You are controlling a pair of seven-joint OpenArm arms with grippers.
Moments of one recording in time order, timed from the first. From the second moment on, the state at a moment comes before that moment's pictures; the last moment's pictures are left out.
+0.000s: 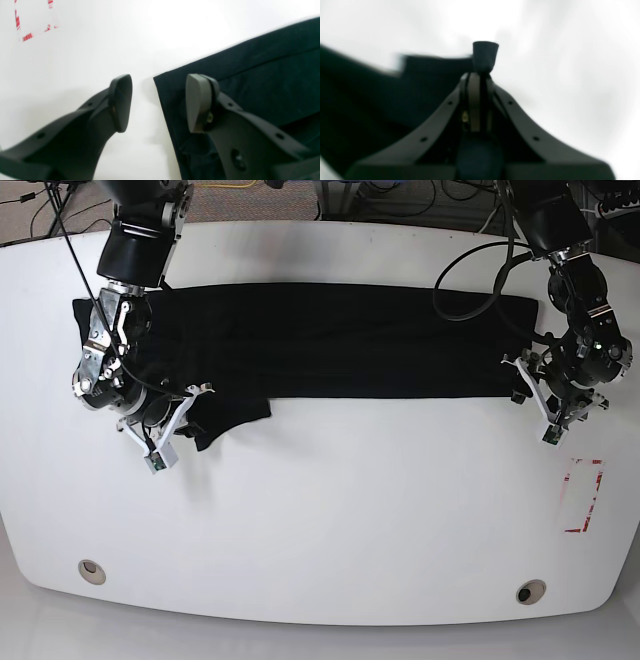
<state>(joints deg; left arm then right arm) -2.9 -12.8 -24.3 96.8 -10.5 -42.1 64.7 10.0 11.3 17.6 83.5 24.0 40.3 -60.4</state>
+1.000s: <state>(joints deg) -0.9 -12.8 -24.2 96.7 -10.6 -42.0 64.6 -10.4 13.7 18.2 101.5 66.8 39.9 -79.8</state>
